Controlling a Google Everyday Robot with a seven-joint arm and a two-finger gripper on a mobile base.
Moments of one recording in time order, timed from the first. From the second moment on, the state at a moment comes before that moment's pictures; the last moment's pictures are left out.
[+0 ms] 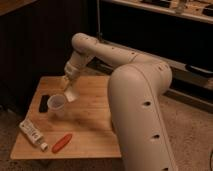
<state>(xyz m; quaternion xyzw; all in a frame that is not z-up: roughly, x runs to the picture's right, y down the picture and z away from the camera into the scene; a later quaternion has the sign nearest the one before) -0.214 -0.016 0.759 0.10 -0.51 -0.78 0.35</state>
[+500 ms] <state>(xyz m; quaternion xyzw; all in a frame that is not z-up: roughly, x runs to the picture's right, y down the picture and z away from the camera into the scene) -0.238 -0.027 0.761 0.23 -0.49 -0.79 0.28</state>
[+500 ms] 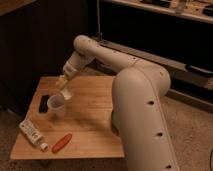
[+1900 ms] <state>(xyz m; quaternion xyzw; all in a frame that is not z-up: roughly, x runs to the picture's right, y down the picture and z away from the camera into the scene) -0.304 -0.005 0.741 0.30 -0.55 -0.75 0.20</state>
